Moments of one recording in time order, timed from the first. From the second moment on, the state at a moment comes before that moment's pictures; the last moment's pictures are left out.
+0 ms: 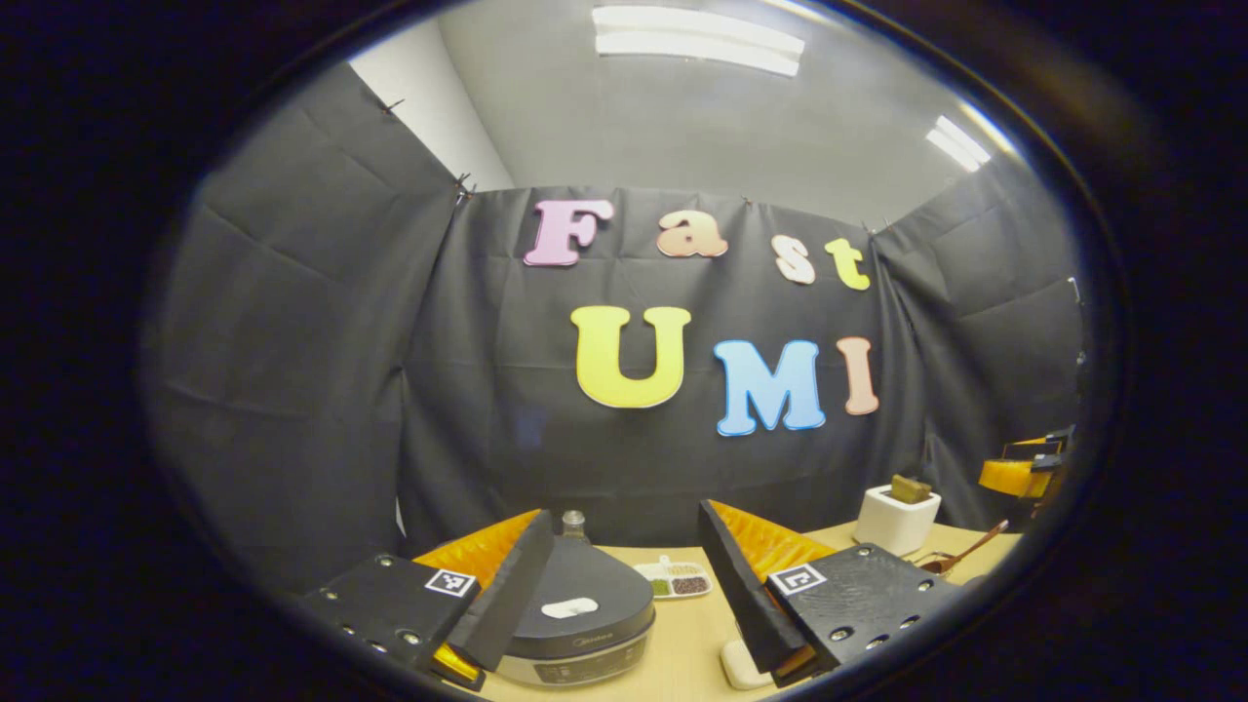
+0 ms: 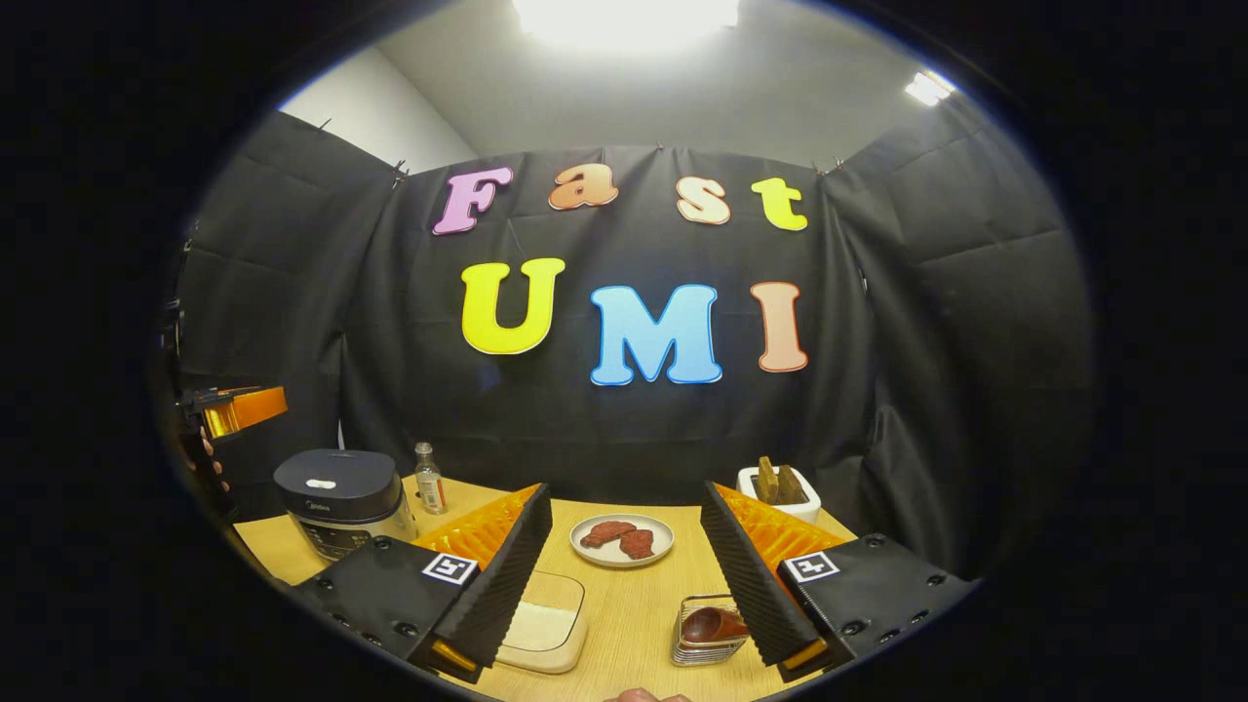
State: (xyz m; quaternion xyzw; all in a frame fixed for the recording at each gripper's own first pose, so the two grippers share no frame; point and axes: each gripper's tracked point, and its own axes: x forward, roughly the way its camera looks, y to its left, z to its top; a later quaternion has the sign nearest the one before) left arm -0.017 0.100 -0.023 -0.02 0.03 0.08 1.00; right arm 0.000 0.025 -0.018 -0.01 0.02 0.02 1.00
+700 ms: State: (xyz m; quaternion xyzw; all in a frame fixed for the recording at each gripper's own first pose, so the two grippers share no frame) left arm 0.020 0.140 -0.036 -0.04 0.10 0.06 0.99; right arm 0.003 0.024 -0.028 -0.01 0.03 0.04 1.00
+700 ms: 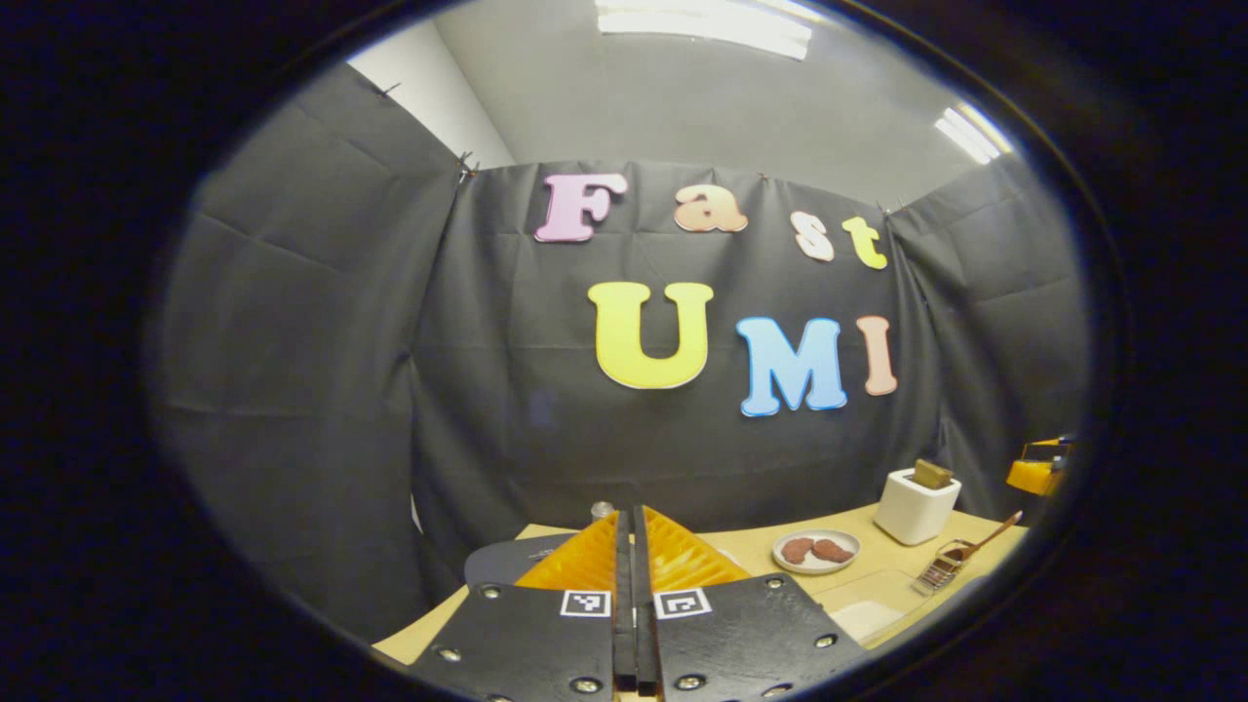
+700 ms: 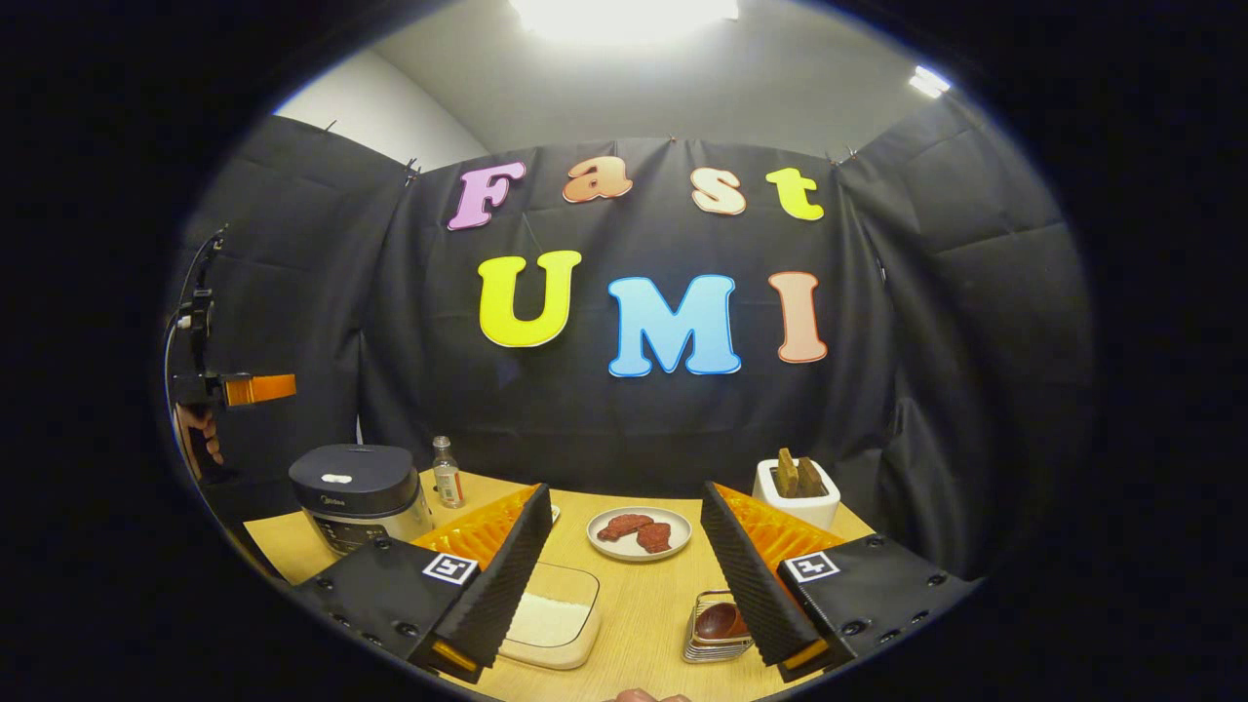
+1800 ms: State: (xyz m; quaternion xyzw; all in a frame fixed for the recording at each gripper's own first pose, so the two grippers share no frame) left arm 0.040 0.149 -0.173 -0.08 0.30 0.06 0.95; right arm -0.005 0.028 -0.061 0.00 0.06 0.09 0.99
